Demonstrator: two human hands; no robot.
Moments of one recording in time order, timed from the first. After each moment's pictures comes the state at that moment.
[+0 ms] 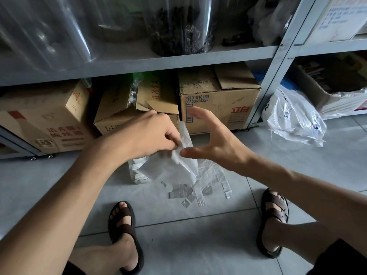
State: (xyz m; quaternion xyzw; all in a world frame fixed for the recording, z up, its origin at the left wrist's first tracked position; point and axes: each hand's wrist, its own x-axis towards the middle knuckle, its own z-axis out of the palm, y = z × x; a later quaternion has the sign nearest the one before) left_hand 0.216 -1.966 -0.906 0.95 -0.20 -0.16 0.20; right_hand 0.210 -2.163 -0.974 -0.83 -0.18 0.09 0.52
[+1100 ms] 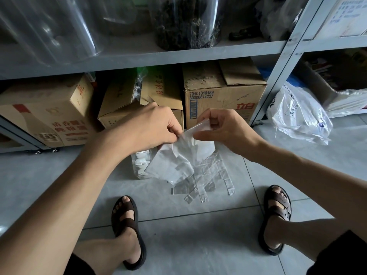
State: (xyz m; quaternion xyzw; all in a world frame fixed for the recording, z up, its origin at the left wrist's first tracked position) left_hand 0.216 -1.963 -0.905 0.96 -0.18 -0.14 0.18; right_hand 0.228 -2.169 -0.974 -0.81 -0.15 0.10 0.57
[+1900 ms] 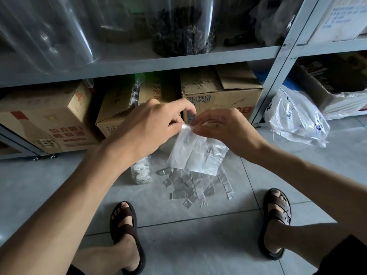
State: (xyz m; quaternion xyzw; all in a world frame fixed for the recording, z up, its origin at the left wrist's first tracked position) left_hand 0.211 -1.971 -0.905 0.94 -0.23 0.03 0.26; right_hand 0.229 -2.177 -0.961 -0.82 -0.18 0.05 0.55
